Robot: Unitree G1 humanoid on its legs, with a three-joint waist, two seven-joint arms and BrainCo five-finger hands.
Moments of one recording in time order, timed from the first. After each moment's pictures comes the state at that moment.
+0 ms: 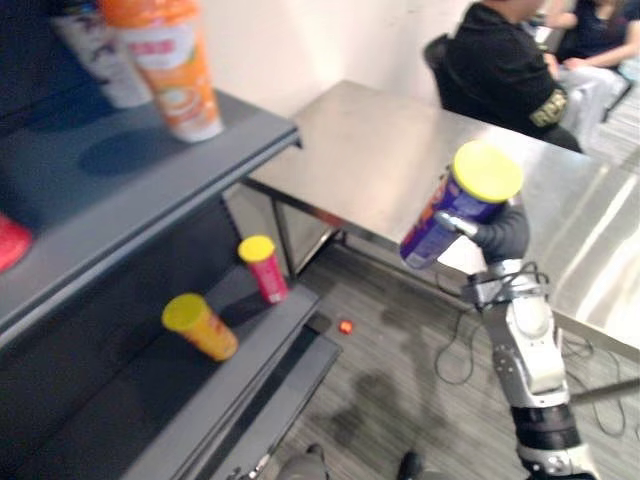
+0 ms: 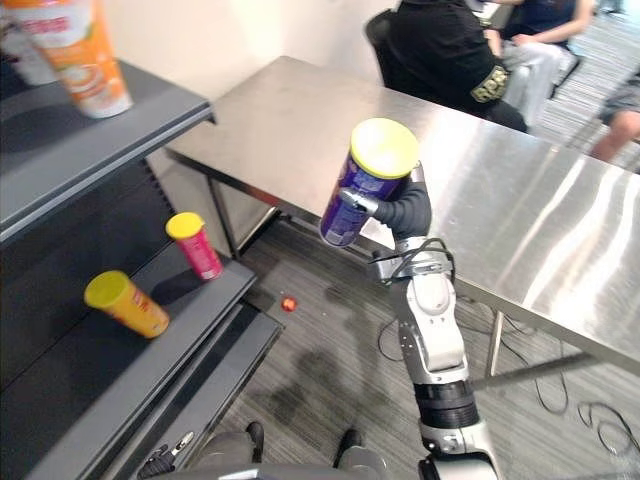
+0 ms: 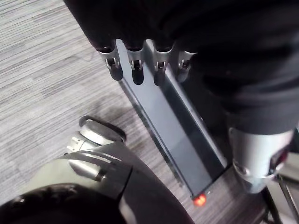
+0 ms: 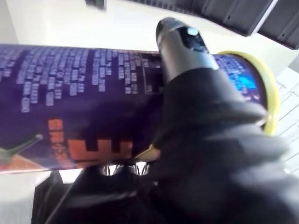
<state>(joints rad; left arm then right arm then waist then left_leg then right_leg) 0.19 0.08 0.32 0.99 -0.15 -0.04 0.00 -0.28 -0.15 0.07 -0.23 0.33 -0.14 0.01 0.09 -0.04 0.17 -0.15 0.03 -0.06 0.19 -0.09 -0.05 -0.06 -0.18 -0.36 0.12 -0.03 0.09</state>
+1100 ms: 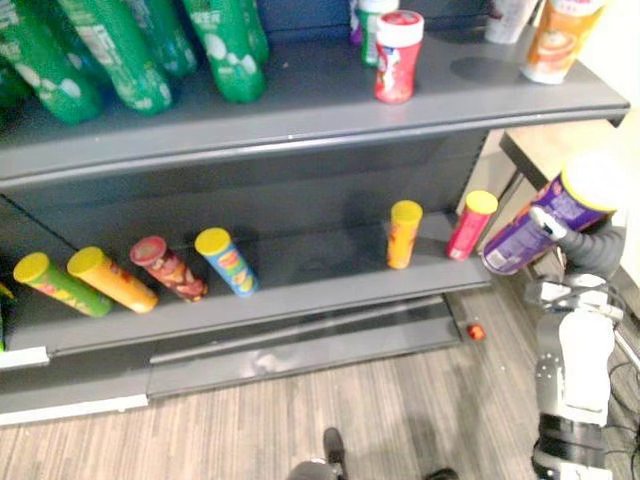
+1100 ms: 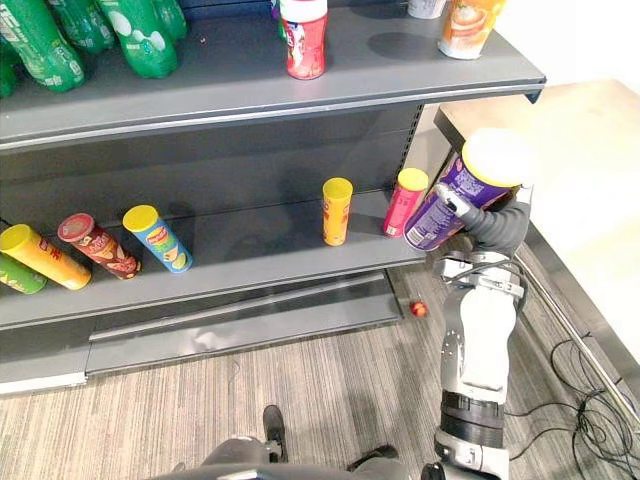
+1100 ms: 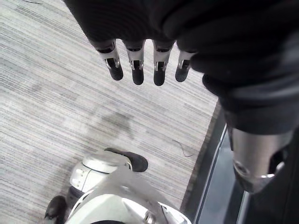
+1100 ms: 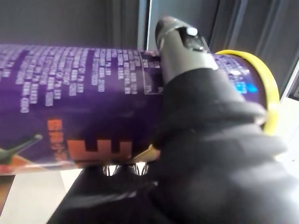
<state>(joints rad) 0.26 0.01 0.52 1.03 -0.11 -0.02 0.00 -0.19 -0.14 -0.29 -0.24 0.19 -0.14 -0.12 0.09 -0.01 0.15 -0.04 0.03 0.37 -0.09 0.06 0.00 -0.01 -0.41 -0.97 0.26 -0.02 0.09</state>
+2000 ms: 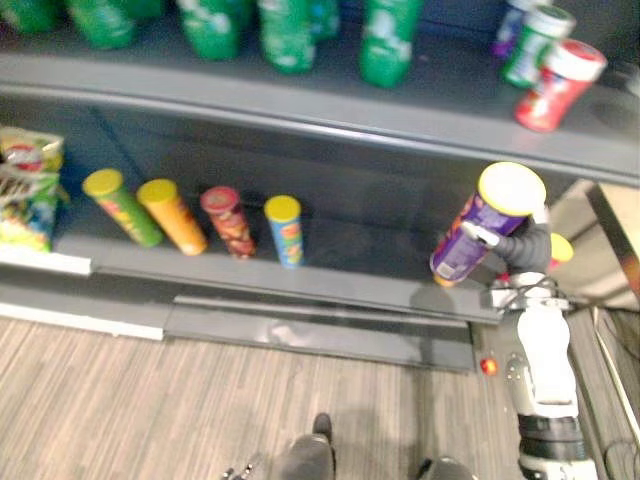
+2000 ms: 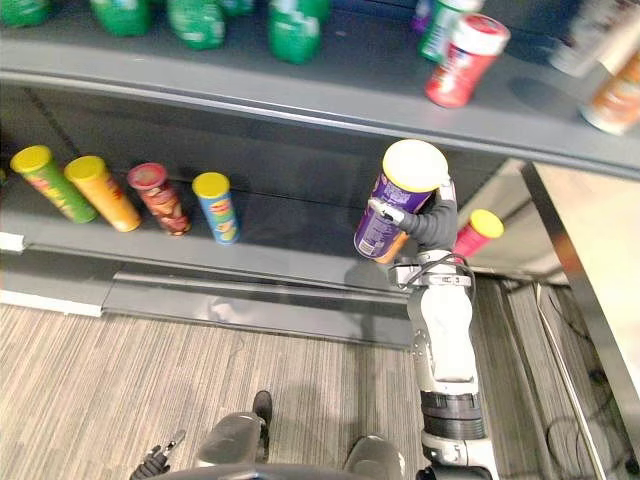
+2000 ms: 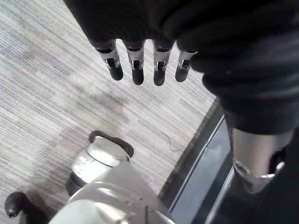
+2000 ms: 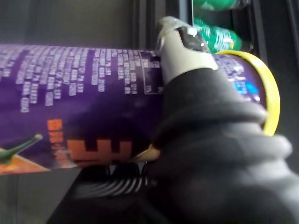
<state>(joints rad) 0.23 0.06 0.39 0.94 -0.16 -0.05 -0.02 -0.17 -0.14 -0.10 -0.24 0.20 -0.14 -0.03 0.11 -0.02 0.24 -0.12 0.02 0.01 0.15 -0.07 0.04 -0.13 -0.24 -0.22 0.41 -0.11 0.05</state>
